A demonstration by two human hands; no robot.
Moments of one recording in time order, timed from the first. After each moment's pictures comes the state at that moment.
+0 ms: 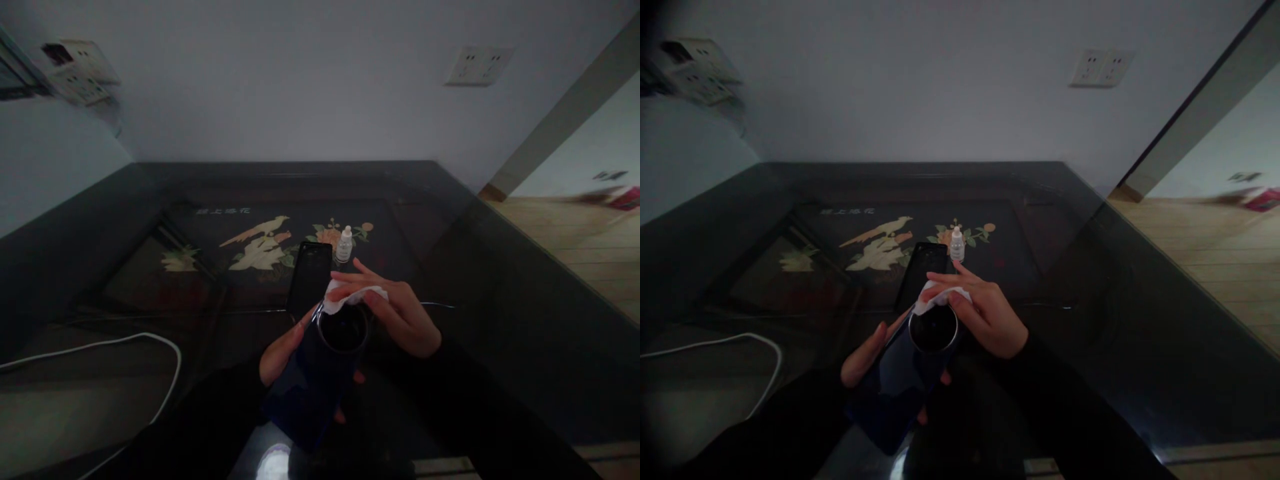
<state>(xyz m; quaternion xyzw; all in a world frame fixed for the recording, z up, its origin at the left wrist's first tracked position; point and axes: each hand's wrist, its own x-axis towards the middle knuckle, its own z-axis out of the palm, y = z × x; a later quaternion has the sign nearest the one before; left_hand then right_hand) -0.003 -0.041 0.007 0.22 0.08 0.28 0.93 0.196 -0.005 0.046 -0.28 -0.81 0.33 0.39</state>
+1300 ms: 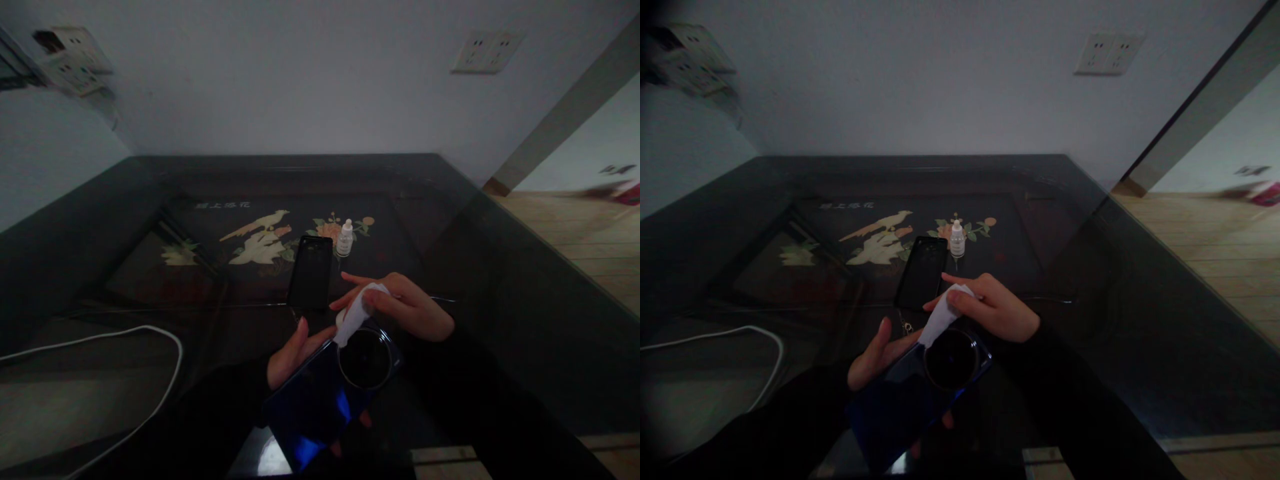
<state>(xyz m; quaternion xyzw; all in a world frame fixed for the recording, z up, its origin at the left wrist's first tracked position) 0.003 -0.047 -0.006 0.31 0.12 0.24 0.91 0.205 0.002 0.051 -0.27 -0.81 0.40 0.32</state>
